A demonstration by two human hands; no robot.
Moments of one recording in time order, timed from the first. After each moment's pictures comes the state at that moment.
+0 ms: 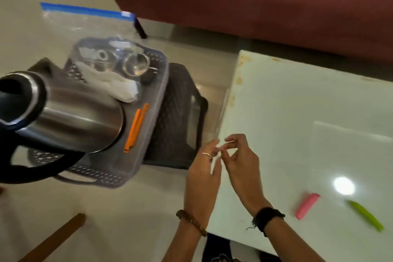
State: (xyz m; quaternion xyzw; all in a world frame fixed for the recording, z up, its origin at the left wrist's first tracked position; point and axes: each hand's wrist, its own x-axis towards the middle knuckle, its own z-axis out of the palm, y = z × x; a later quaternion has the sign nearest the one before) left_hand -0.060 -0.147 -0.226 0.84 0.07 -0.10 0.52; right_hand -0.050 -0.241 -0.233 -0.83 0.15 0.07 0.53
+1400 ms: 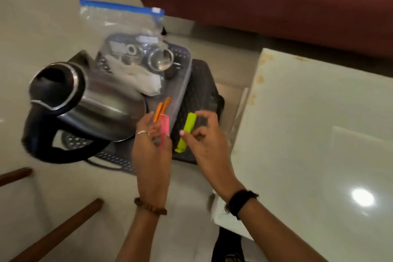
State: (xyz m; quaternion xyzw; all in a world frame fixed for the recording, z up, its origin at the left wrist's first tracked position) left_hand -0.029 -0.050 -0.176 0.85 0.24 0.09 0.46; right_hand -0.015 -0.153 -0.195 -0.78 0.06 0.12 0.61
